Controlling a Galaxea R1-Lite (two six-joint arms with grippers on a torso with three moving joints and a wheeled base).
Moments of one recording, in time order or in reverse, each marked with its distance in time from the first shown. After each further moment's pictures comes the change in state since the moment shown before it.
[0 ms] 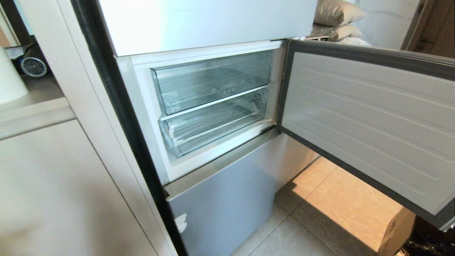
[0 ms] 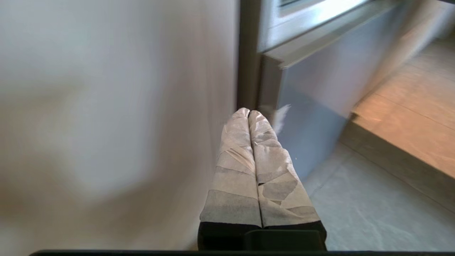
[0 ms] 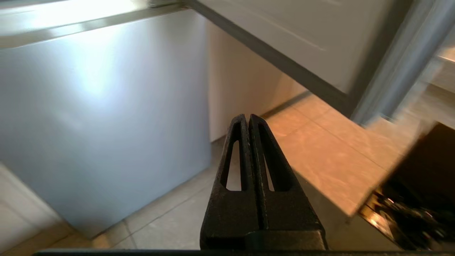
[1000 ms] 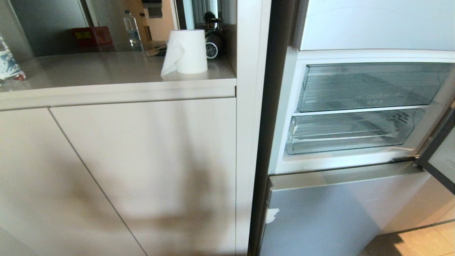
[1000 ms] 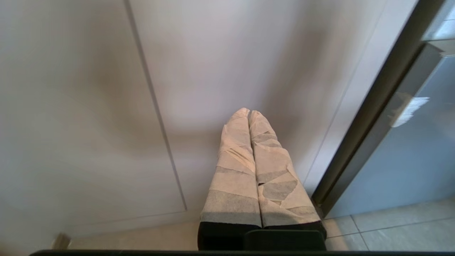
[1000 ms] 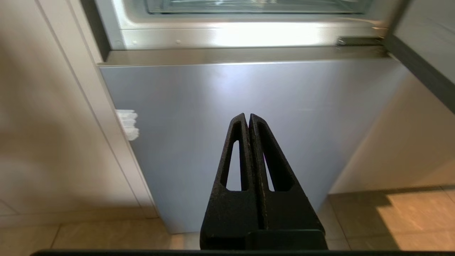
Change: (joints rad) left arm 0.000 0.000 0.000 0.001 0.000 0.000; right arm 0.000 0.000 0.000 0.000 0.000 0.003
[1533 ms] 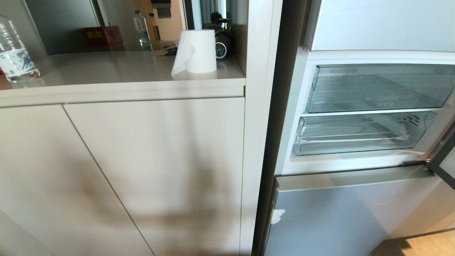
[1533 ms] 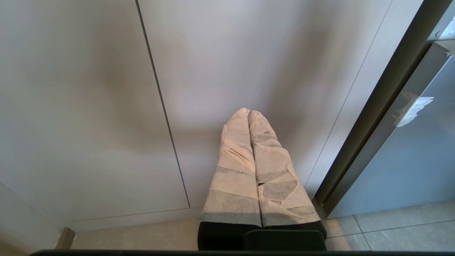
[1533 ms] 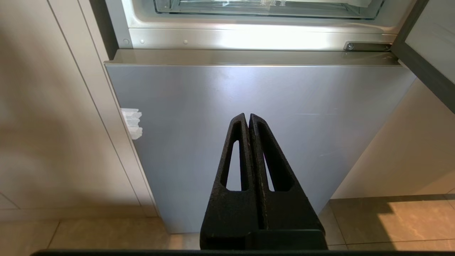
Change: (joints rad) left arm 0.000 0.000 0.000 0.000 0.000 0.000; right arm 0.000 0.000 0.000 0.002 0.003 -0.022
